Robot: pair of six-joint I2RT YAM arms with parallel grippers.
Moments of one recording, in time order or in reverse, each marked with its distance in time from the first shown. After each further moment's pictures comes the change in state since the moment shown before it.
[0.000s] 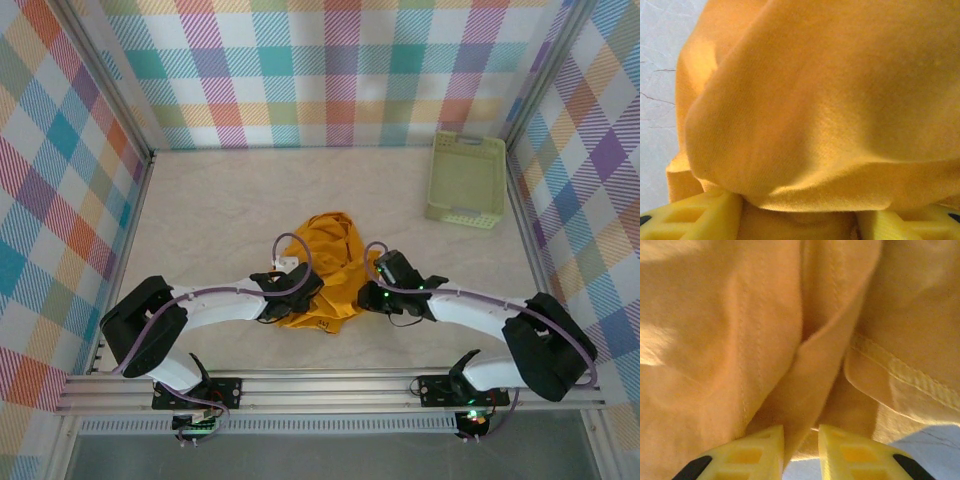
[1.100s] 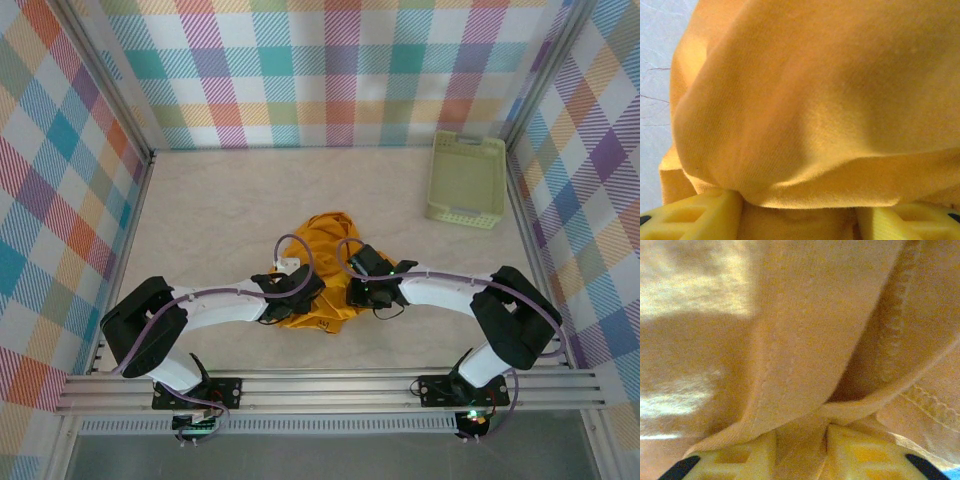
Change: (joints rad) left arm -0.014 0.000 0.000 0.002 -0.007 0.000; right arm 0.095 0.214 0.214 -0.195 0.179 0.011
